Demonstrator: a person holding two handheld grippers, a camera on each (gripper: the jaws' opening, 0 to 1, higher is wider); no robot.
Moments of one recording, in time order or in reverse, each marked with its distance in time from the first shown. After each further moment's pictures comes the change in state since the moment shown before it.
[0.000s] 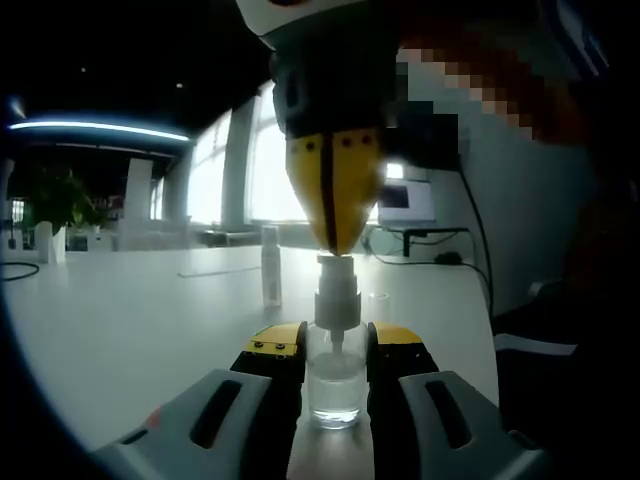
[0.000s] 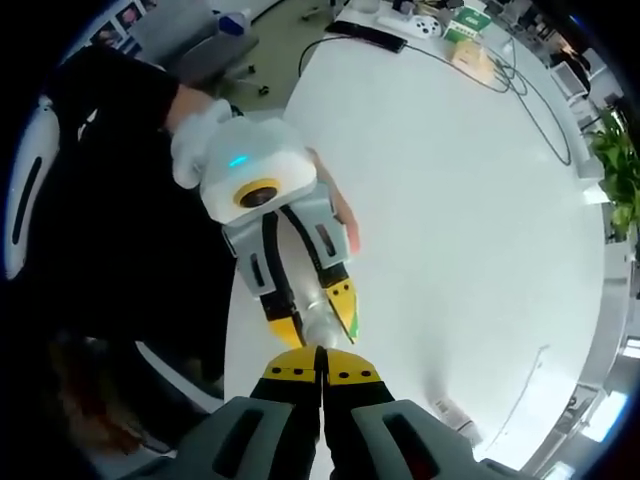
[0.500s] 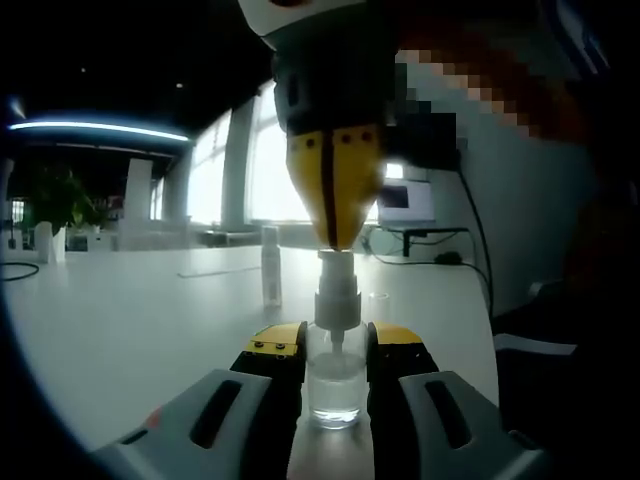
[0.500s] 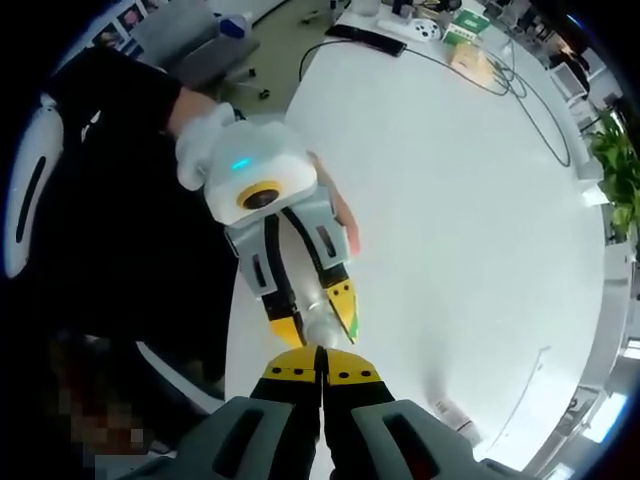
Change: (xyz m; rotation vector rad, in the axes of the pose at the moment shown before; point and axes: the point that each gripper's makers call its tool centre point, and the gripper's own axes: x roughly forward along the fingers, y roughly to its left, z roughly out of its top) left arm 0.000 0.002 -0.001 0.001 -0.001 -0.001; right arm -0.005 -0.001 0.000 -0.005 -0.016 0.004
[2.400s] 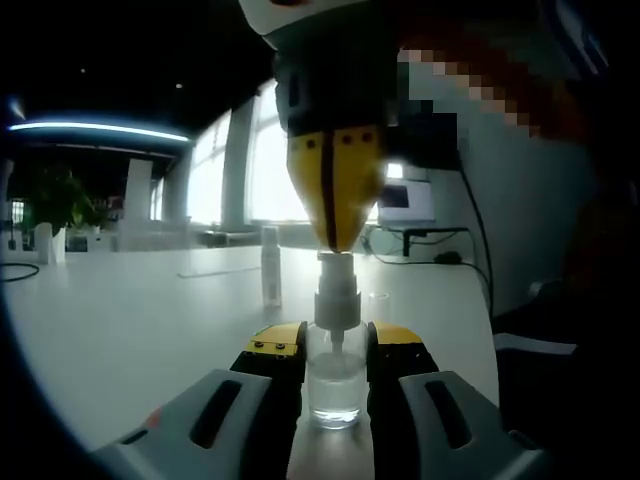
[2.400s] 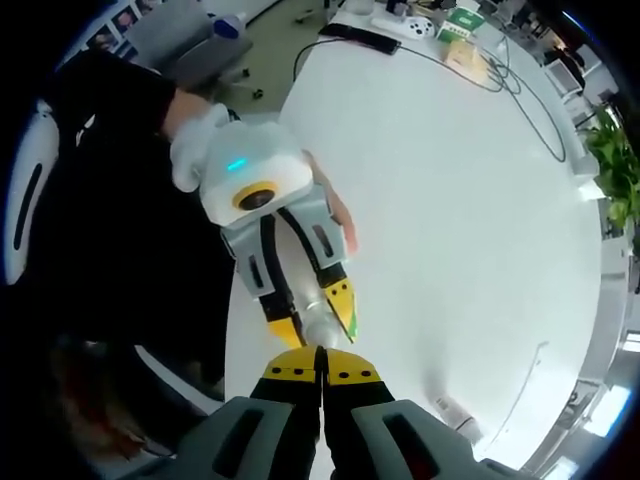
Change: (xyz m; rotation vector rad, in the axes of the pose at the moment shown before) left arm 0.000 -0.002 0.001 0.001 0.001 0.000; right arm 0.003 0.001 0.000 0.019 0.009 -0.020
